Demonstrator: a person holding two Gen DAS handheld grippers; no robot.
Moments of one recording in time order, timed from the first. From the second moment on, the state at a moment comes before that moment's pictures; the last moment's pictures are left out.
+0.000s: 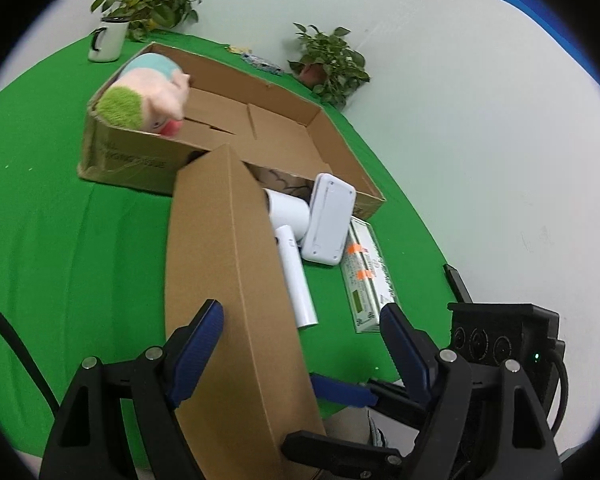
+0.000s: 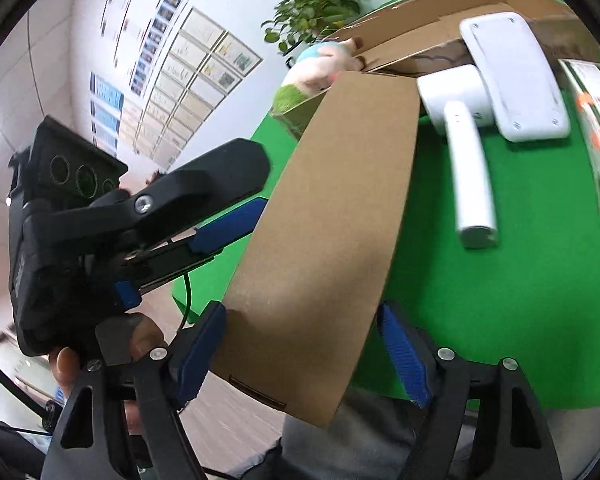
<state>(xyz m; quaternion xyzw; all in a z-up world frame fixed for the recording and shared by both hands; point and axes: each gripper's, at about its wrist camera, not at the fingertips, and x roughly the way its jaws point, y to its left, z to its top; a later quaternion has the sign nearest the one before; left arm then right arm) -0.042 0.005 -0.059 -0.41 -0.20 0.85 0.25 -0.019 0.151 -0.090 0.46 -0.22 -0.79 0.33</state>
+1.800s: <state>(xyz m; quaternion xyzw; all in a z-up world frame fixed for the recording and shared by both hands) -0.052 0.031 -0.046 -0.41 -0.14 0.86 0.29 0.033 0.156 -0.018 0.35 -0.04 -0.89 0.28</state>
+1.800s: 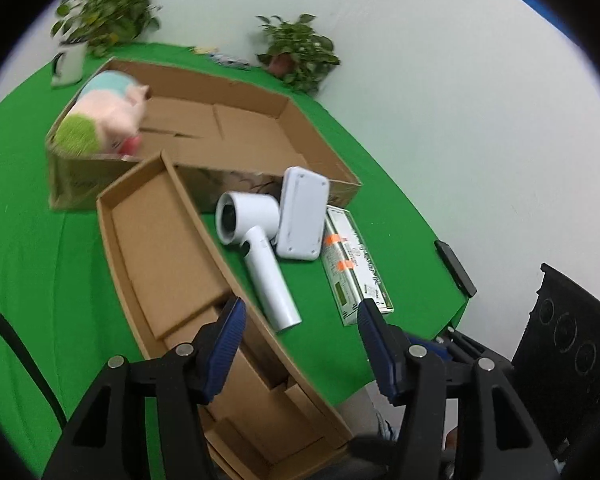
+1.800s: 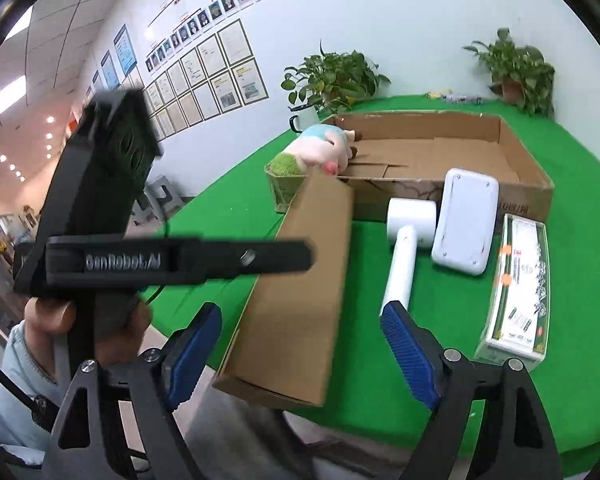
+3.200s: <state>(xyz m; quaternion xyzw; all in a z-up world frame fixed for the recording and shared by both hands) -0.025 -0.001 -0.095 -0.46 -0.10 0.87 0.15 -0.005 0.111 -0.080 0.43 -0.02 -0.88 0.18</state>
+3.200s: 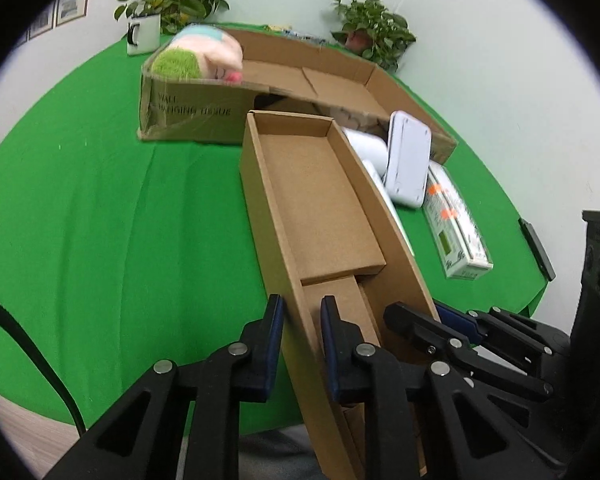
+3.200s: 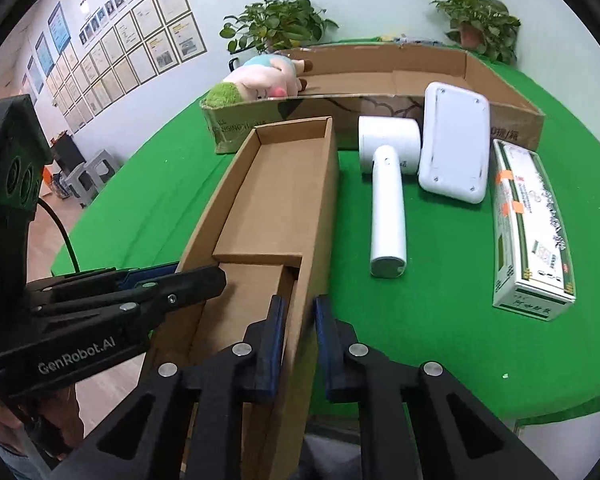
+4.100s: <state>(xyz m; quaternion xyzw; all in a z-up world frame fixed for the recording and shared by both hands) -0.124 0.011 0.072 -0.27 -0.04 0.95 0.14 -0.098 0.119 0.082 0.26 -0.04 -0.95 0.16</state>
